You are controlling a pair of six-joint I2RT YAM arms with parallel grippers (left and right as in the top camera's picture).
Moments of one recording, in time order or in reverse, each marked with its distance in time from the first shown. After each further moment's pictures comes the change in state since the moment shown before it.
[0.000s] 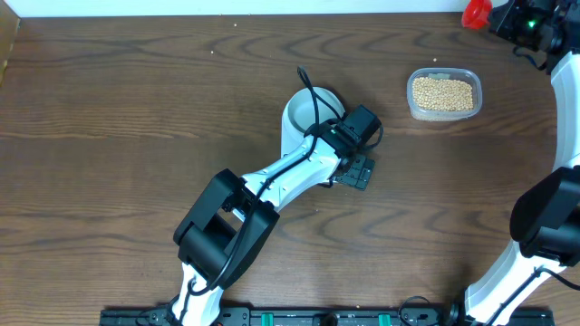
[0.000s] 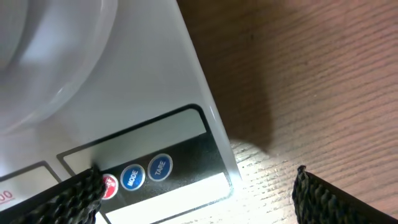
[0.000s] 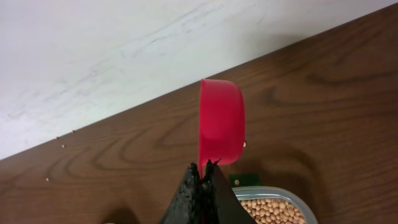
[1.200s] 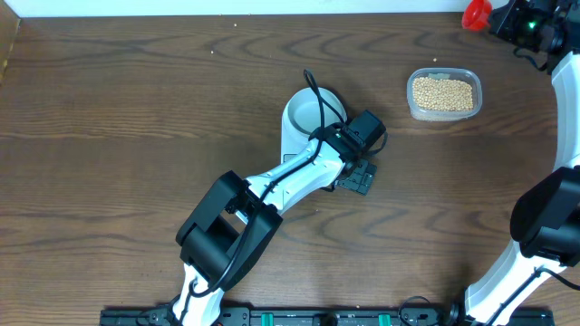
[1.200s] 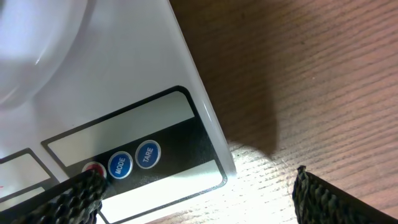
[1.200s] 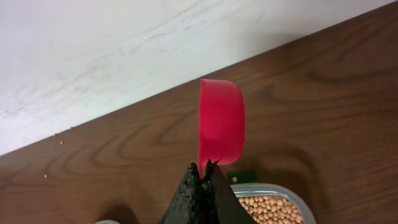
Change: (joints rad) left arm -0.023 0.002 0.000 -0.026 -0.027 0.003; right arm -0.003 0.000 0.000 -0.014 -0.004 -0.013
